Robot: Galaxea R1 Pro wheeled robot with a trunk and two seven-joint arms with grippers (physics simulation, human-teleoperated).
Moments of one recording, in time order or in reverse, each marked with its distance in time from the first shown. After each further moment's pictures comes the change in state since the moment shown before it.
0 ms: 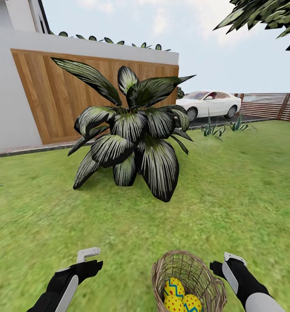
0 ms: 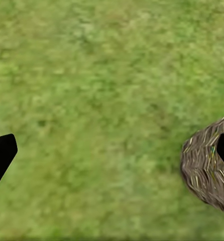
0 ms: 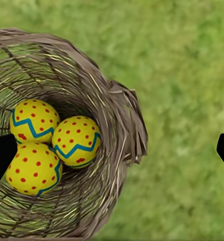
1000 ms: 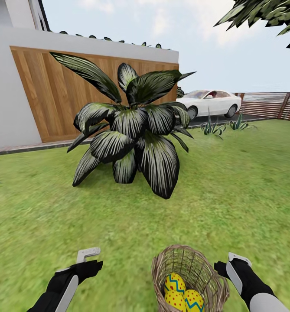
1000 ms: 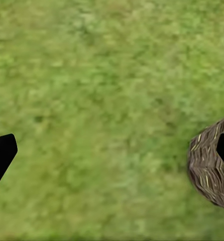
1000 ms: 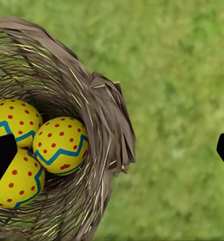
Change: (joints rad) left arm 0.000 0.000 0.000 0.001 -0.001 0.000 0.000; right arm 0.000 -0.026 -0.002 0.003 -0.003 0.000 -0.007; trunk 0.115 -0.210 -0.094
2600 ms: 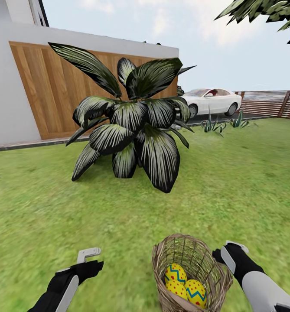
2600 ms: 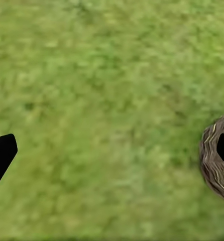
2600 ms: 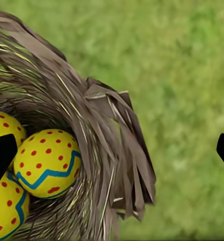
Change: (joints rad) left arm 0.000 -0.002 -0.002 0.003 0.006 0.000 -0.004; right arm -0.132 0.002 0.011 0.102 0.007 0.007 -0.091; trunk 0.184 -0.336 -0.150
